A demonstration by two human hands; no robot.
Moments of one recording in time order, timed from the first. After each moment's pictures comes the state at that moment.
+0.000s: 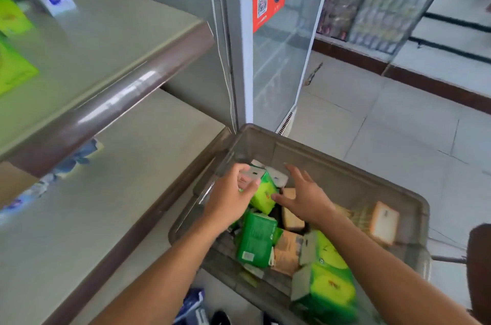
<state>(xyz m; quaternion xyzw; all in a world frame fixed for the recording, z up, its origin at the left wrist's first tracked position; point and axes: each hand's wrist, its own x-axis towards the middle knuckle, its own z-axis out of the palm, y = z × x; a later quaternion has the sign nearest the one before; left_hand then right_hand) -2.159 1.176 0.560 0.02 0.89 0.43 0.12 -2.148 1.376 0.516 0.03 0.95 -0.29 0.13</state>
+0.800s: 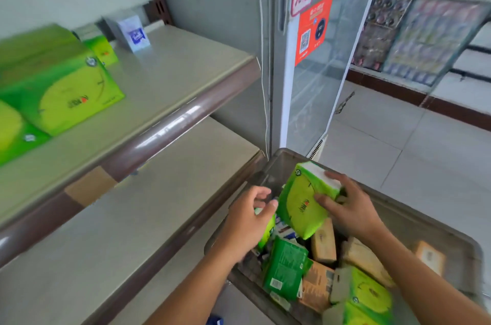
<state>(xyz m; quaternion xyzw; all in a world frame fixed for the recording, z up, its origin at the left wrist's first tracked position) -2.136 1.144 0.601 -0.01 0.85 0.51 0.09 -2.153 1.383 0.572 0.06 0.87 -0.49 0.02</state>
